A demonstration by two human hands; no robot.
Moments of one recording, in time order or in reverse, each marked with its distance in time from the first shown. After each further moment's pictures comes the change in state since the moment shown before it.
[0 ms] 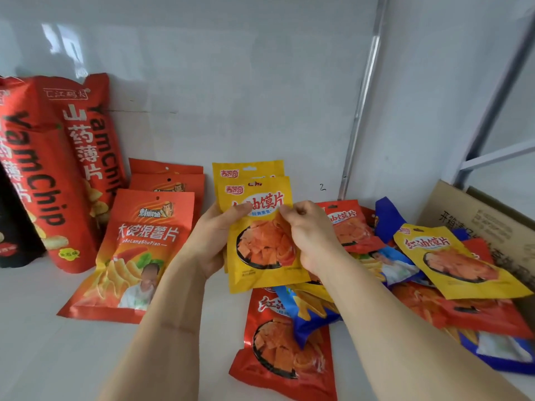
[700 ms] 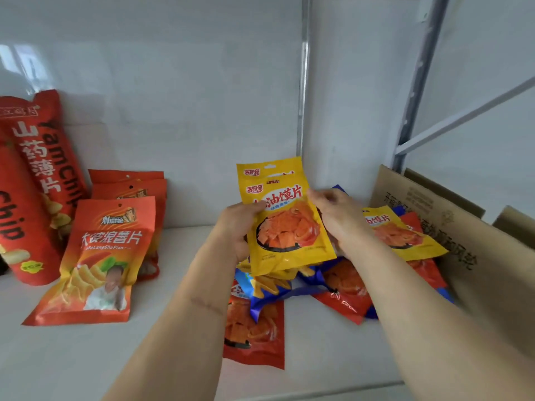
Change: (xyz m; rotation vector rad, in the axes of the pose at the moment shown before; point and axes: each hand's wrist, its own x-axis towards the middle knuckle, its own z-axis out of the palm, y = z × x) left_hand 0.004 -0.024 0.109 0.067 0.108 -0.269; right_hand -0.019 -0.014 -0.134 -0.172 0.191 -0.101
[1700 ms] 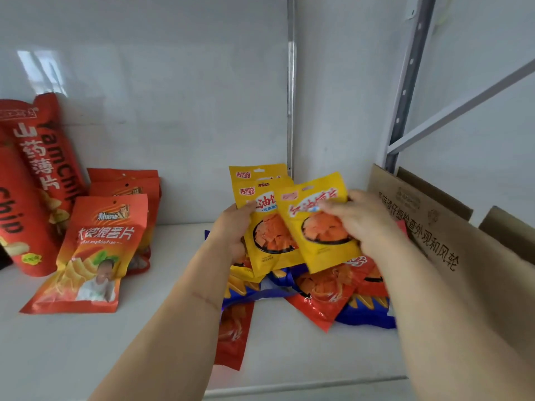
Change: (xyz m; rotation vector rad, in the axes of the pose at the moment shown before) left_hand 0.022 -0.025 0.013 0.028 0.090 0.068; right_hand -0.006 0.000 -0.064 -0.040 -0.103 0.036
